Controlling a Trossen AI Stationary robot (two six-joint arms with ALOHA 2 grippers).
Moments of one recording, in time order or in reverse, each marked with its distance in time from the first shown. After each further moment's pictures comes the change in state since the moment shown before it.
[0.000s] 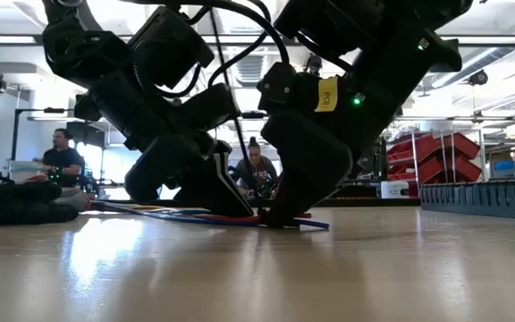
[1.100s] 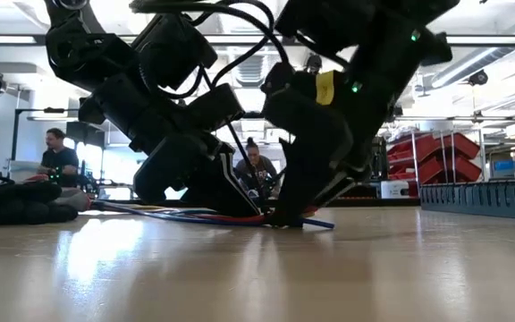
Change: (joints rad) left arm -0.002 -0.013 0.012 0.030 0.002 -0.017; right arm -0.036 -0.055 -0.002 -0.070 -0.122 0.131
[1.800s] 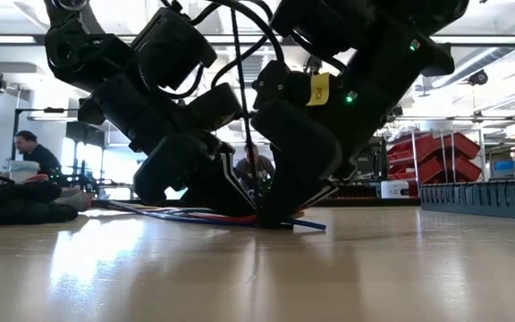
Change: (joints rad) left arm -0.001 0.000 -0.002 0.021 0.000 0.000; right arm 0.000 0.046 -0.003 0.142 0.097 -0.124
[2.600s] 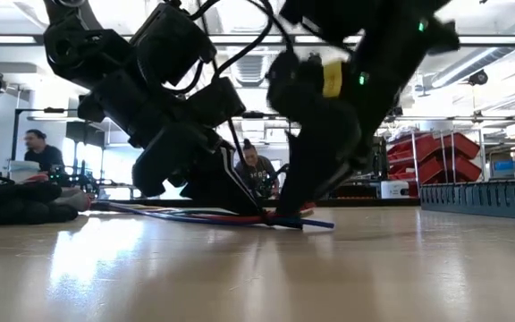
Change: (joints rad) left arm -0.005 -0.032 0.002 -0.008 0.014 -0.024; right arm 0.014 -0.072 0.006 -0.177 -0.048 0.078
